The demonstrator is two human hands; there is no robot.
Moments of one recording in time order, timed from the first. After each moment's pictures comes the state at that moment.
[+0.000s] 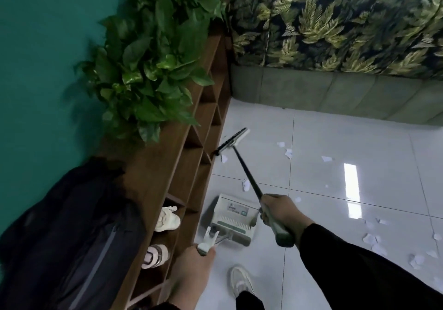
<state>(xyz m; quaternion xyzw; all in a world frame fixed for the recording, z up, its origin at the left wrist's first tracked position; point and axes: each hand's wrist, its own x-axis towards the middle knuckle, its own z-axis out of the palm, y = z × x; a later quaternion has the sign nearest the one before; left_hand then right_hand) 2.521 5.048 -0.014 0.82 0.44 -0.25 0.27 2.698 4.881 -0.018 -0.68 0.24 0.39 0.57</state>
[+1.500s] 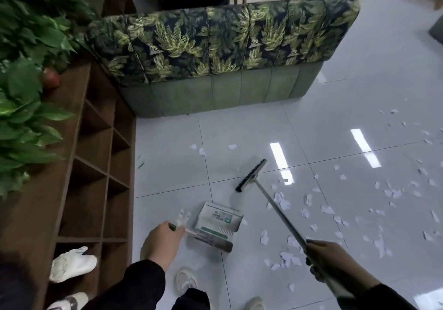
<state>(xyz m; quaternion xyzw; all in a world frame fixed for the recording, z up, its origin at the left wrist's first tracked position) 2.599 4.863 -0.003 0.89 0.27 -0.25 0.28 2.544 4.480 0.038 -0.67 0.45 0.31 0.50</state>
